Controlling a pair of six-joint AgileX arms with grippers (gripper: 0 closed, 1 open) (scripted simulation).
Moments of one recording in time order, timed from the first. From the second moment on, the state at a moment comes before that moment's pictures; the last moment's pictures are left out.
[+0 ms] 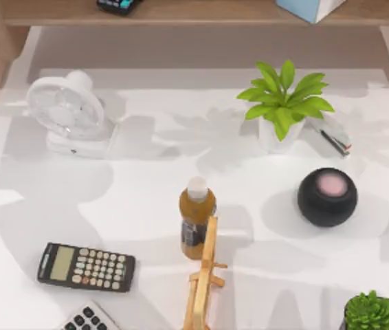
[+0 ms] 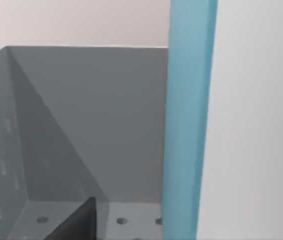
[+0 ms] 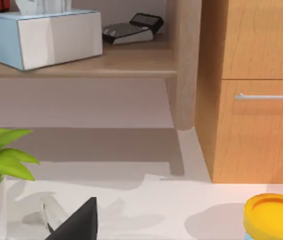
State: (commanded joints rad) left arm 0.40 2.04 1.45 0.58 0.44 0.00; right arm 0.00 0.00 0.00 0.00 0.00 0.00
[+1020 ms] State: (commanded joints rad) left arm 0.38 2.12 1.58 0.54 0.42 0.00; right arm 0.00 0.00 0.00 0.00 0.00 0.00
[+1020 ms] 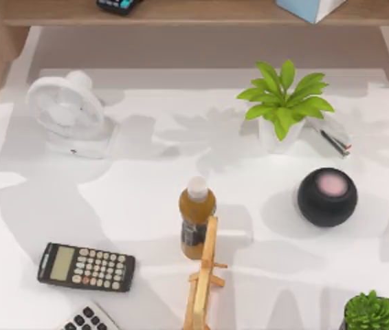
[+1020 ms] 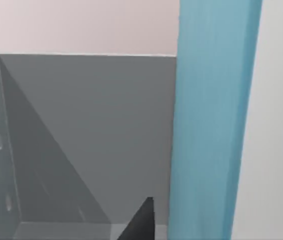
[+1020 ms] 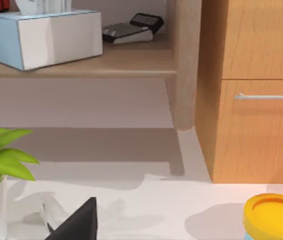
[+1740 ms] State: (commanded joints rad) left arm 0.38 2.12 1.58 0.54 0.42 0.00; right arm 0.00 0.00 0.00 0.00 0.00 0.00
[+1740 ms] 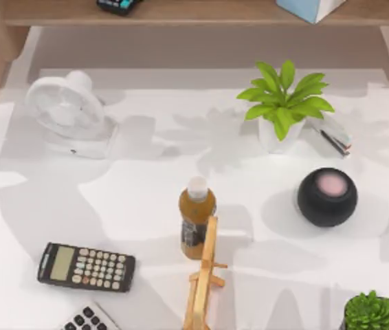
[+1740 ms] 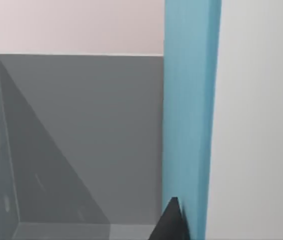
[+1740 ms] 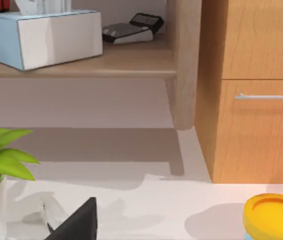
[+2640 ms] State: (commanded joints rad) left arm 0.40 2.04 1.54 0.51 0.44 0.06; right arm 0.00 0.00 0.00 0.00 0.00 0.00
